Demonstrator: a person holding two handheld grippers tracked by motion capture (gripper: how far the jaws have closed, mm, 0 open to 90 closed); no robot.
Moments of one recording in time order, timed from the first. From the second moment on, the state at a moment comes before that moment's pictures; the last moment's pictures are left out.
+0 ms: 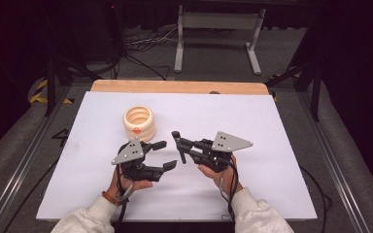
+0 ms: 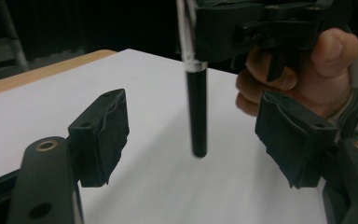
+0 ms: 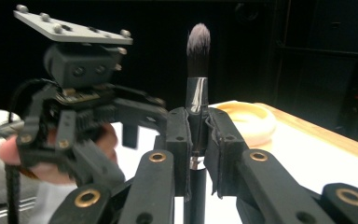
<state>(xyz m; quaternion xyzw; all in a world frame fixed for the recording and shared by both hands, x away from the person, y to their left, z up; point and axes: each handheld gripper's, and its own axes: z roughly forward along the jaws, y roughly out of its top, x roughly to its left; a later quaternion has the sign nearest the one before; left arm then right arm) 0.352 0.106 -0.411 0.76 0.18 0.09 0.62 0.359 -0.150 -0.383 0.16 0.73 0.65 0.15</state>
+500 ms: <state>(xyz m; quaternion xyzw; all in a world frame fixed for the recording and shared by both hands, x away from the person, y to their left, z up) 0.355 0.098 -0.412 0.76 0.18 0.11 0.62 0.353 -0.137 -0.392 0.16 0.72 0.66 0.14</state>
